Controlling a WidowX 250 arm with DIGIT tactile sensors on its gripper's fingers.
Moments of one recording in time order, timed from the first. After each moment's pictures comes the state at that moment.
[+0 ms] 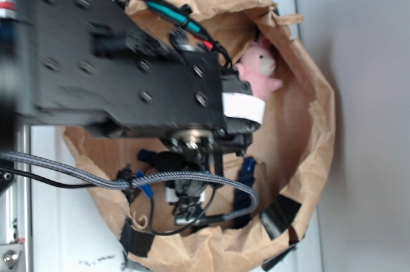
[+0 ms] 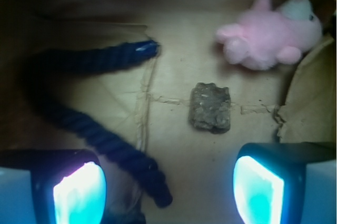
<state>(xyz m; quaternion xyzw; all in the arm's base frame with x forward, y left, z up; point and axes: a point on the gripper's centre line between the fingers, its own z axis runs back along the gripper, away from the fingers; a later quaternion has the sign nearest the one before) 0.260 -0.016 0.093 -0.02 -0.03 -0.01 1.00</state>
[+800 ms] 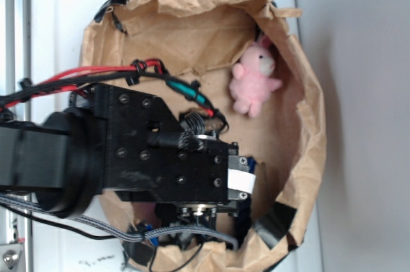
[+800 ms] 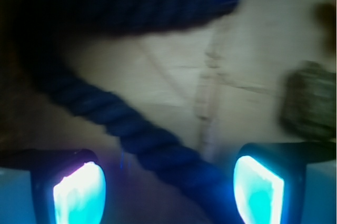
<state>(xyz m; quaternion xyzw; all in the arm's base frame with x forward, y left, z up) 0.250 -0.058 0.046 -0.06 0.02 -0.08 0.99</state>
